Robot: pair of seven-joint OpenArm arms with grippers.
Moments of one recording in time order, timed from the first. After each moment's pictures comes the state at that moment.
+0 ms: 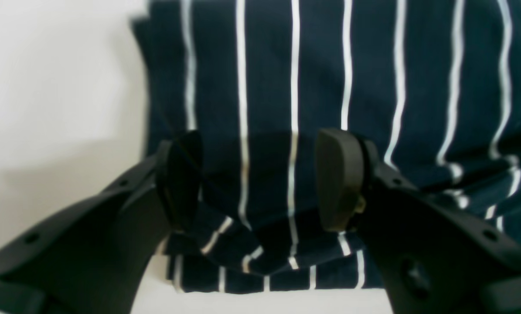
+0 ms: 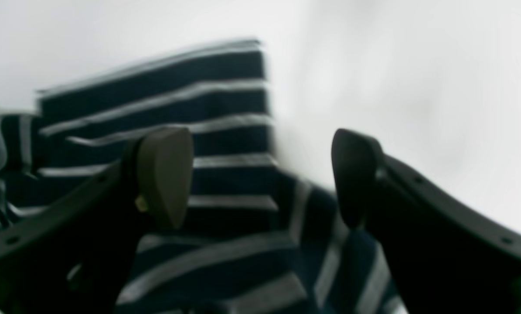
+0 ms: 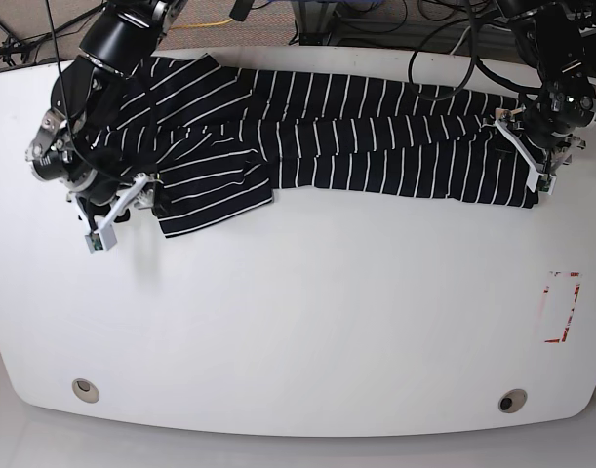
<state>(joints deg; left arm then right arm) 11.9 -11.8 -32.3 99.3 -13.5 -36.1 57.0 4.7 7.4 33.8 93.5 27.3 40.9 -72.0</state>
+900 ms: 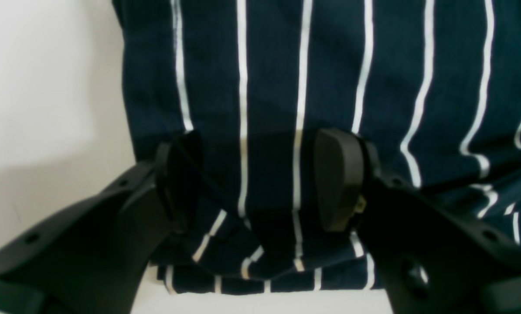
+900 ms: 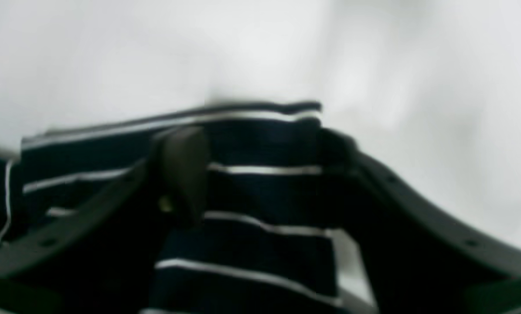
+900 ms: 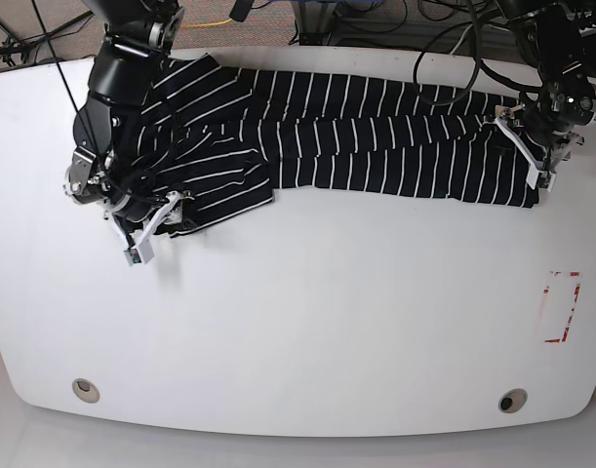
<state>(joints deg) 11.6 -12.1 -32.5 96.8 -13.5 -36.1 56.8 10.8 8.7 22.9 71.6 17.8 41.0 -54.0</state>
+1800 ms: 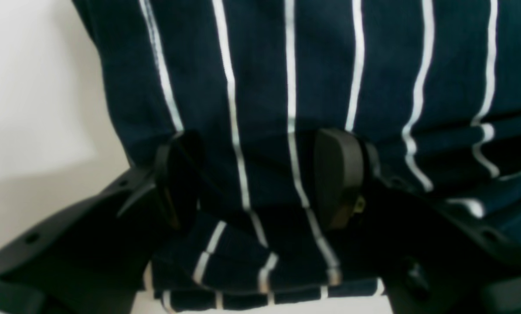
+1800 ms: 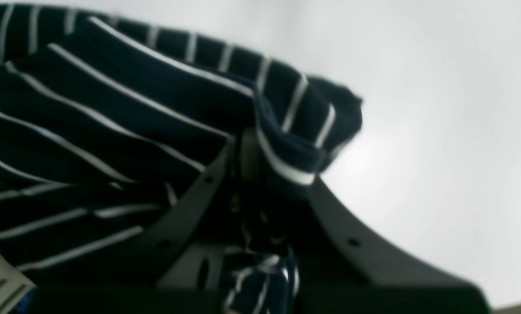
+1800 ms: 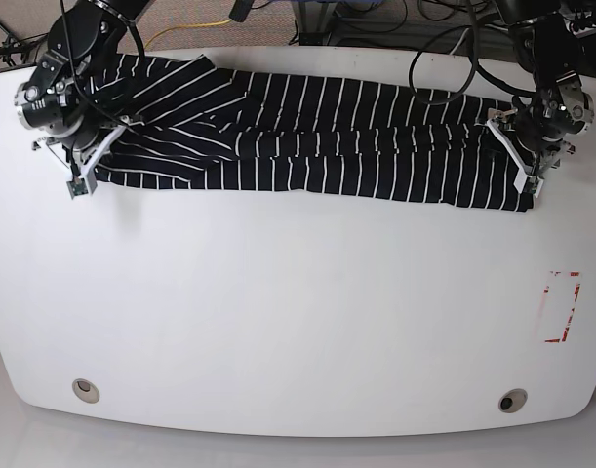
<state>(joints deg) 10.9 -13.4 -28.1 93.5 -11.6 -36.1 54.9 -9.0 6.4 37.6 111.4 18.7 41.1 -77.2</state>
